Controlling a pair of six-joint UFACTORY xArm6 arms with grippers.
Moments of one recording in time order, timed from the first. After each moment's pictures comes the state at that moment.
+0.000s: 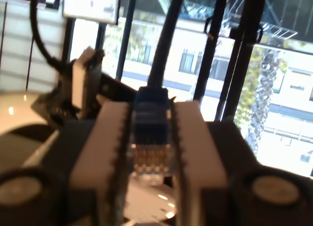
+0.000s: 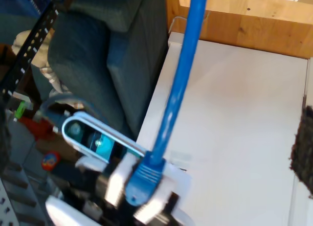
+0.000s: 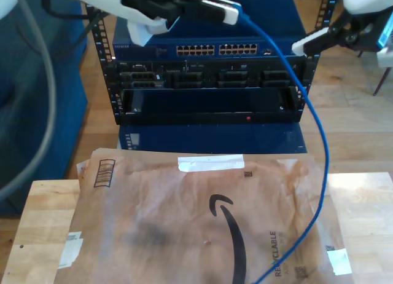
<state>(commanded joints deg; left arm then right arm) 6.3 -2.6 -81.3 -80.0 111.2 -96.2 -0.7 -32.8 -73.8 42.3 82.0 88.5</state>
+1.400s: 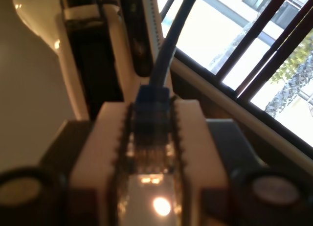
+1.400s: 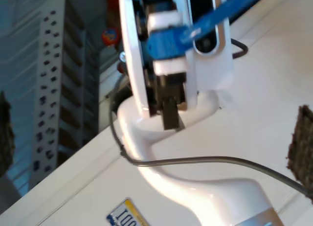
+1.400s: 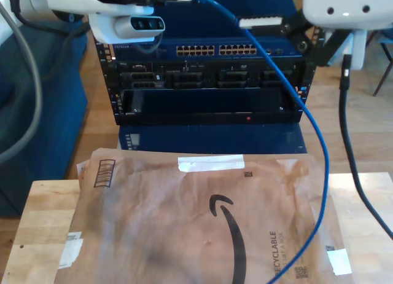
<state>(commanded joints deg) 10.0 3.4 -79.0 -92.5 124.9 -111.0 19.1 -46.4 -55.7 51.5 47.3 72.0</state>
